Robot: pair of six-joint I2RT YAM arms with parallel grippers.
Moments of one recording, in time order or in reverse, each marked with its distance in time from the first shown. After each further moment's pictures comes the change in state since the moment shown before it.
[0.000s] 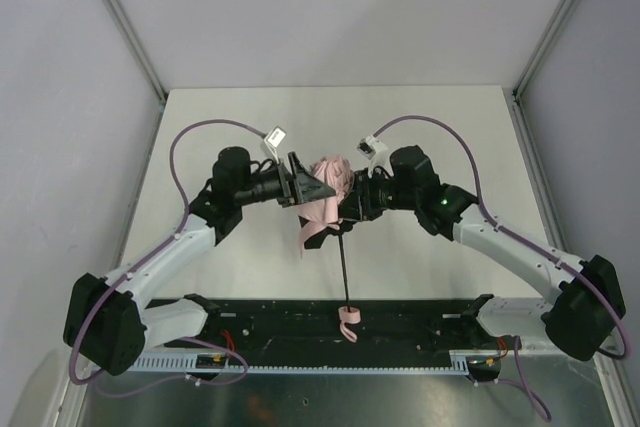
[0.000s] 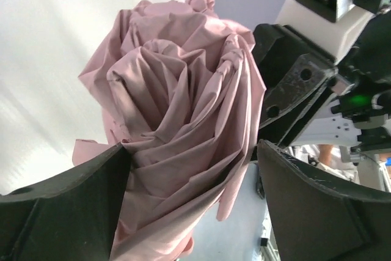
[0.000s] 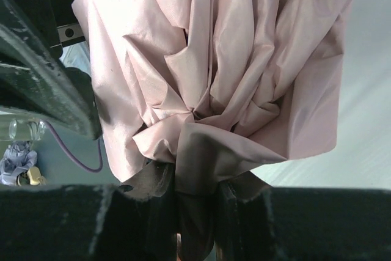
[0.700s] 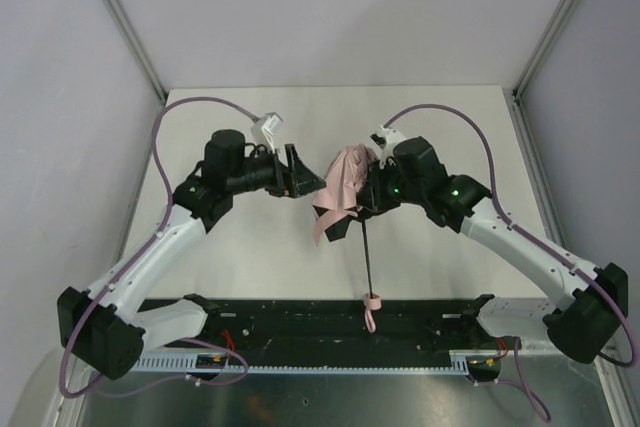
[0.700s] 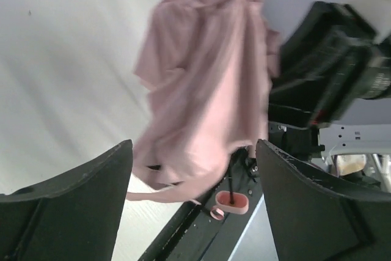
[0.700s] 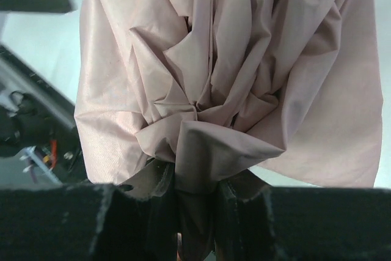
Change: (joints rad) left arm 0.037 -0.009 0.206 -0.413 -0.137 0.342; right arm -0.026 -0.042 0.111 -0.290 0.253 -0.095
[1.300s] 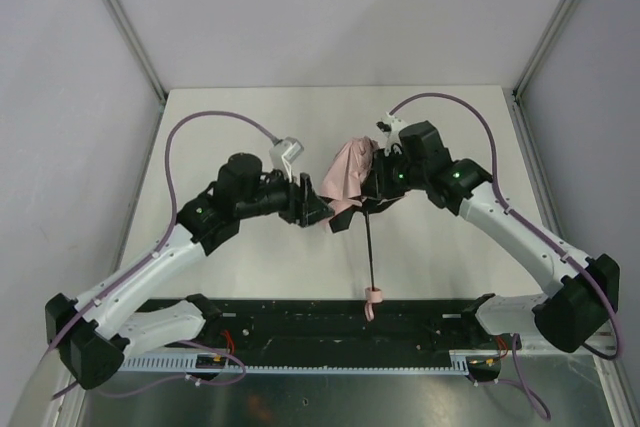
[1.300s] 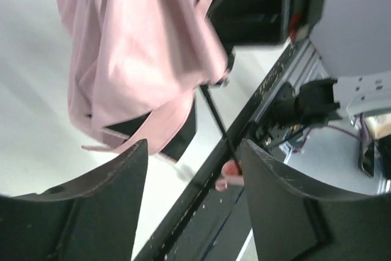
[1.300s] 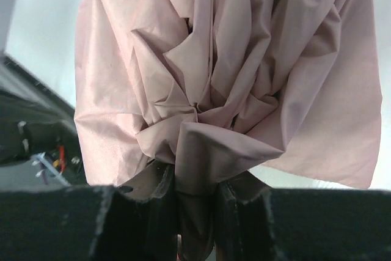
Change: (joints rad) left arm -0.245 -0.089 -0.005 -0.045 -0.182 0.096; right arm -0.048 0.097 0.116 -0.092 0.028 0.015
